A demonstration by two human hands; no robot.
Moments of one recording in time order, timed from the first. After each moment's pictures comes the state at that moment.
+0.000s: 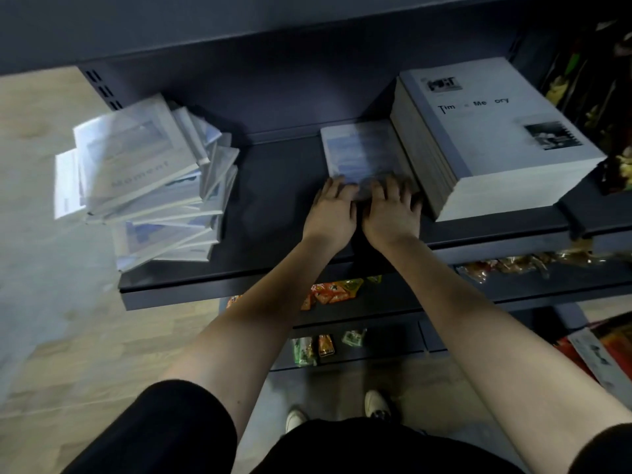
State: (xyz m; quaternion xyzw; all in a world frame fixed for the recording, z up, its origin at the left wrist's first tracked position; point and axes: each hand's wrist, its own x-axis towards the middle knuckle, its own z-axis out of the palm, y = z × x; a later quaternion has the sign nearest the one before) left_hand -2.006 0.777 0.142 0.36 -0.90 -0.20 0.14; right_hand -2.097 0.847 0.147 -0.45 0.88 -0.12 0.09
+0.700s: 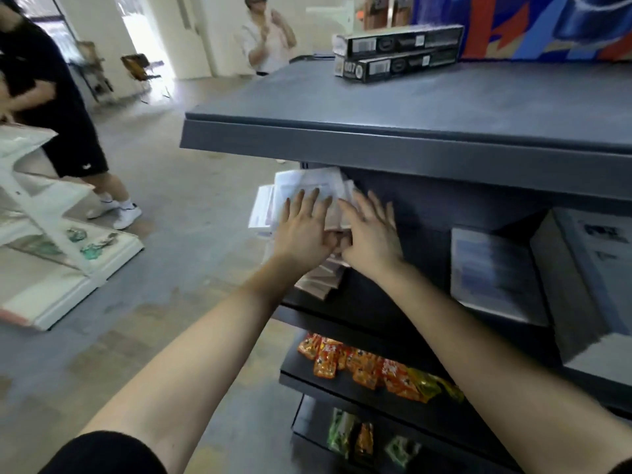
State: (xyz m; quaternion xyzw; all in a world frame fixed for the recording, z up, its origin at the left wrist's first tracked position) left_hand -1.804 0.713 0.242 0.56 -0.81 0.05 0.19; right_hand -1.941 0.738 0.246 -0.75 0.63 -0.21 -0.03
